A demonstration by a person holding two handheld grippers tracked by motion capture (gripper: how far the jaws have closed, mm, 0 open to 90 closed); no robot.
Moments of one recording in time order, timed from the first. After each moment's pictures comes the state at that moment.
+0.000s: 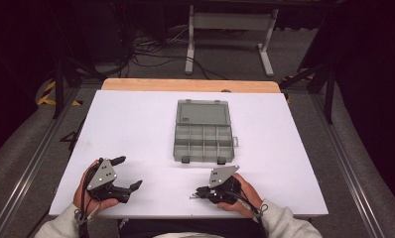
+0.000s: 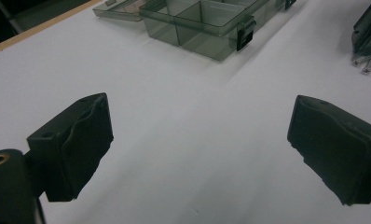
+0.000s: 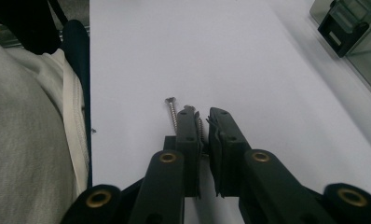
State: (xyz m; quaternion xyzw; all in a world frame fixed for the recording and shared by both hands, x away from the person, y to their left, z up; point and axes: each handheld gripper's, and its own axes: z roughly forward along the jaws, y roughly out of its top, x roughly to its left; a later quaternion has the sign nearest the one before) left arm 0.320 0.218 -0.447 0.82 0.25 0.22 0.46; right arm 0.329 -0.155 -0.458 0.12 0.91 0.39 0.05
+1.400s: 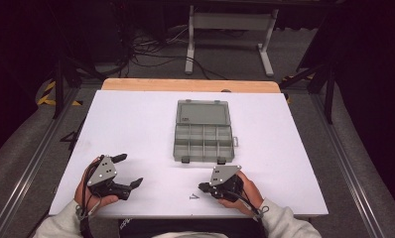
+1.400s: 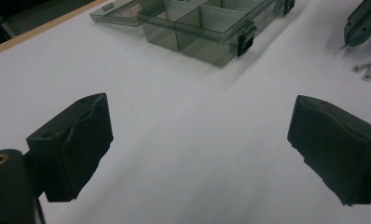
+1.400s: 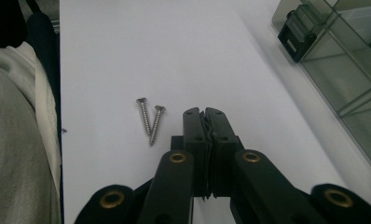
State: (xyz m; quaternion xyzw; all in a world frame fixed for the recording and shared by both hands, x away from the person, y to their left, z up) left arm 0.330 0.218 -0.447 0.82 0.24 0.21 0.47; right arm 0.329 -0.159 -0.450 0.13 0.91 0.38 0.10
